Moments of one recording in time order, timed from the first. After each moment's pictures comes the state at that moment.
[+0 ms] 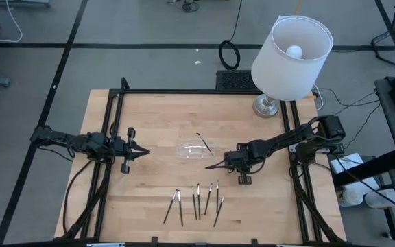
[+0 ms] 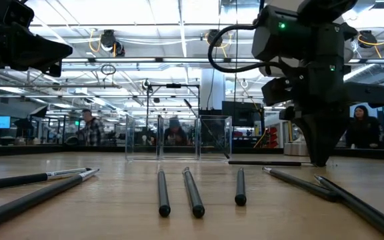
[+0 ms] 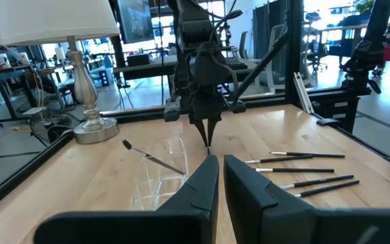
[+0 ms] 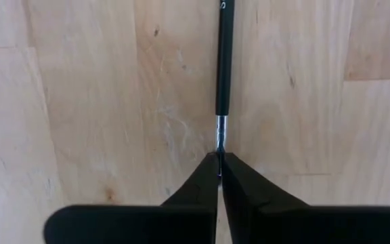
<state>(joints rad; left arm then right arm) -0.21 0.09 0.02 0.08 -0.12 0.10 0.15 1.69 0.77 -0.63 -0.03 0.19</state>
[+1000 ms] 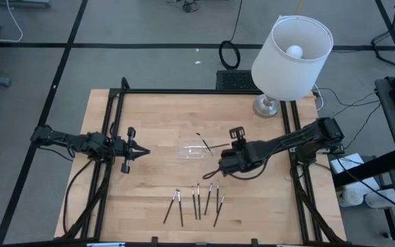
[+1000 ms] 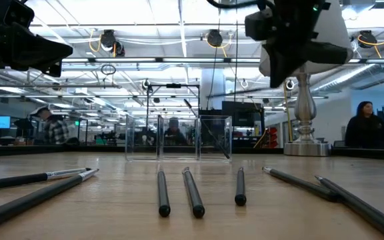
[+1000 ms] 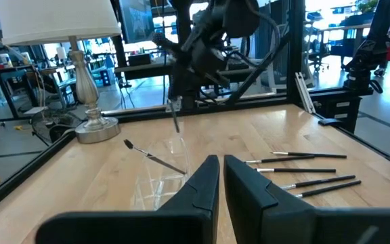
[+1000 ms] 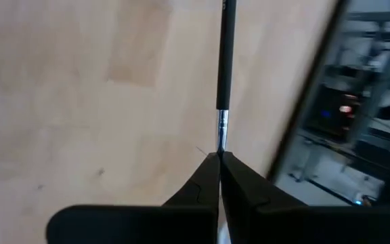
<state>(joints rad) -0.21 0.09 0.02 0.08 -0.13 0.10 0.27 1.69 1.34 -1.26 0.69 -0.06</state>
